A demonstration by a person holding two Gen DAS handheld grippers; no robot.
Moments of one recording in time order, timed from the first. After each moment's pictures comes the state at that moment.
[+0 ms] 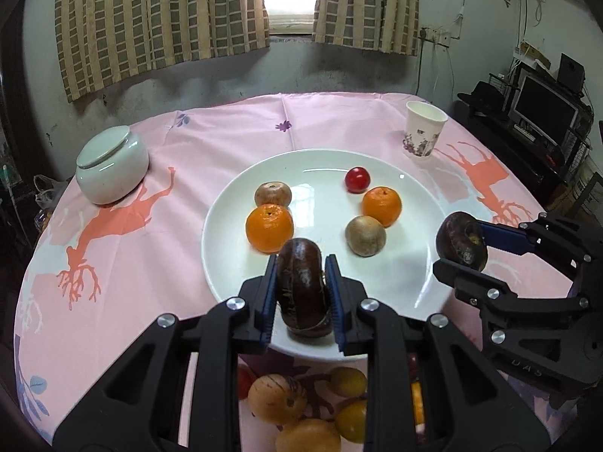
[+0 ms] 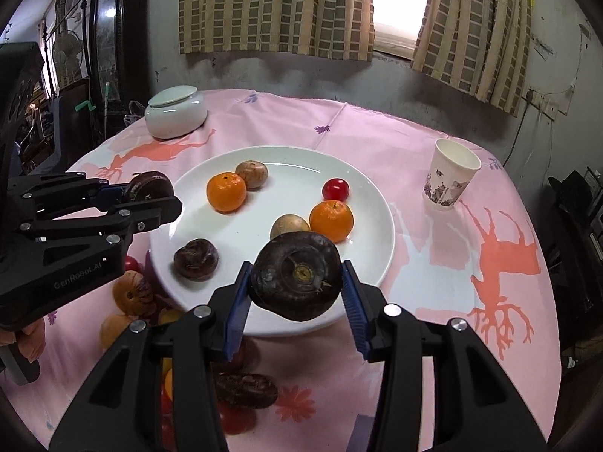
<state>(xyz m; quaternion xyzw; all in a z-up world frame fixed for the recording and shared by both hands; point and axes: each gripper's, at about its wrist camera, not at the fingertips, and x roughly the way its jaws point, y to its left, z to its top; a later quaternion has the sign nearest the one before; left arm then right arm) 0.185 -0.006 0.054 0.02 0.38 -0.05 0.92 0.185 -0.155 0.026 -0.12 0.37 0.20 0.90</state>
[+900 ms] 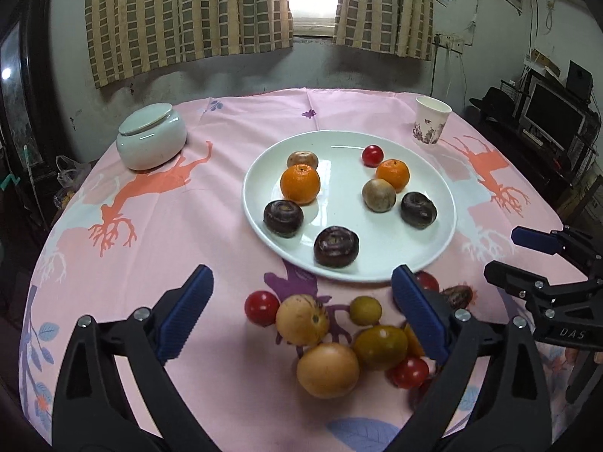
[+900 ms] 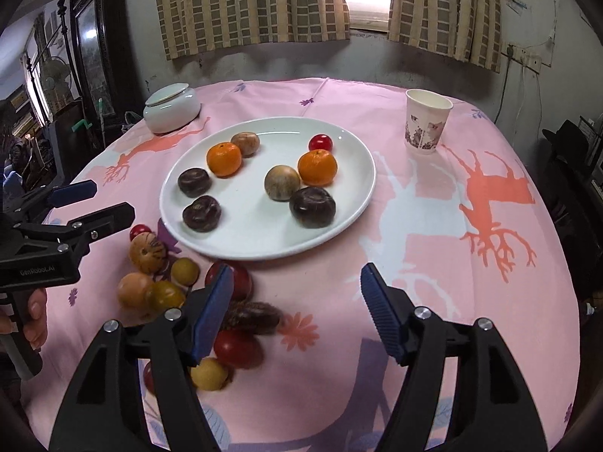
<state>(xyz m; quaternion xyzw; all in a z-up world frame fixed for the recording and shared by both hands) 0.105 0.013 0.055 0.02 0.37 -0.02 0.93 0.130 -0.196 0.019 -0.05 0.40 0.20 0.89</state>
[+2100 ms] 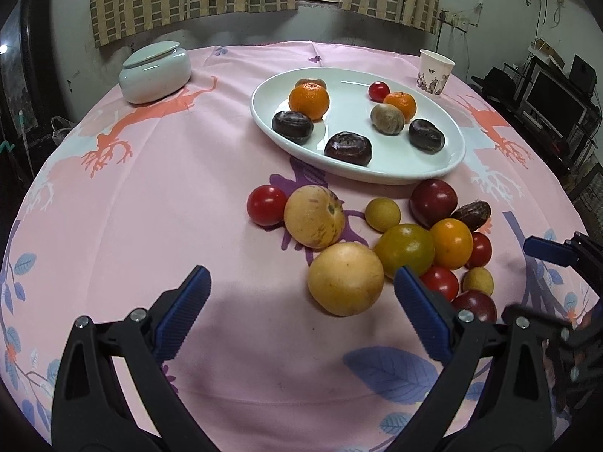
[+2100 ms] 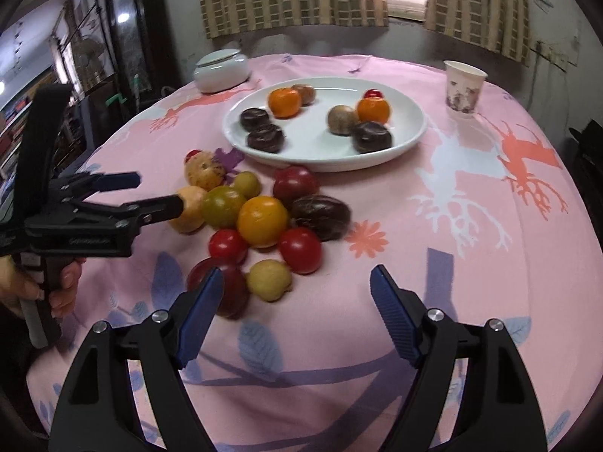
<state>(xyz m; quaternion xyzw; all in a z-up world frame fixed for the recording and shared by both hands) 0.073 0.030 0.001 -0.02 0.43 -0.03 0.90 0.062 -0.180 -0.016 -0.08 0.41 0.27 0.87</state>
